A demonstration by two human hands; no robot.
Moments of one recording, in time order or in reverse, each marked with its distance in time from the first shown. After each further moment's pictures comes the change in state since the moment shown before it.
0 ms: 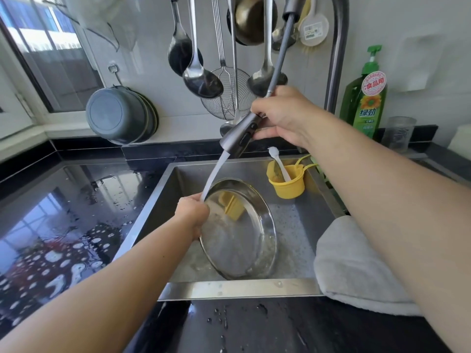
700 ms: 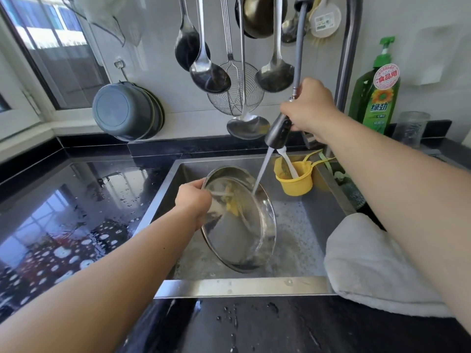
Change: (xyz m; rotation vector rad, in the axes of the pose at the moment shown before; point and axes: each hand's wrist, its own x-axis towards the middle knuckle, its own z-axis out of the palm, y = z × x) left_hand 0.003 0.014 -0.015 0.031 0.004 0.069; right_hand 0.007 0.018 -0.028 -0.576 0.316 -0.122
